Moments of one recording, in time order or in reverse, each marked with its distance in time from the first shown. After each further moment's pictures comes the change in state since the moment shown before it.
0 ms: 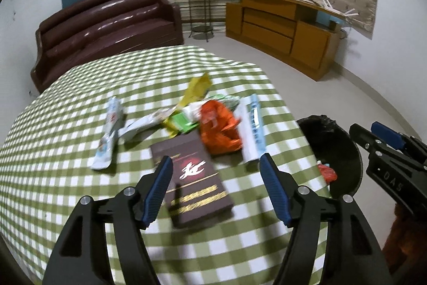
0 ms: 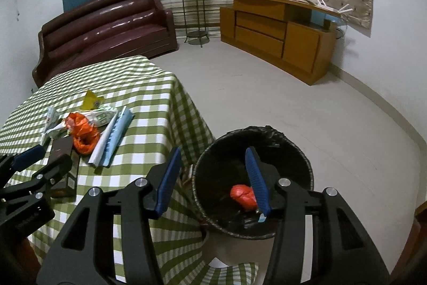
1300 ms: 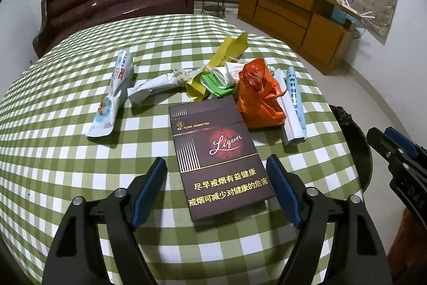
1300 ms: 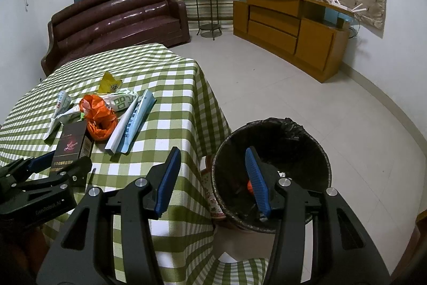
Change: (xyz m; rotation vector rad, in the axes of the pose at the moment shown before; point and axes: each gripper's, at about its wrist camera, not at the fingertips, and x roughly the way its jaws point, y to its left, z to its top) left arm 0.026 0.037 -0.018 -0.089 0.104 -0.012; right arm 0.005 0.019 -0.010 -0.033 0.035 0.045
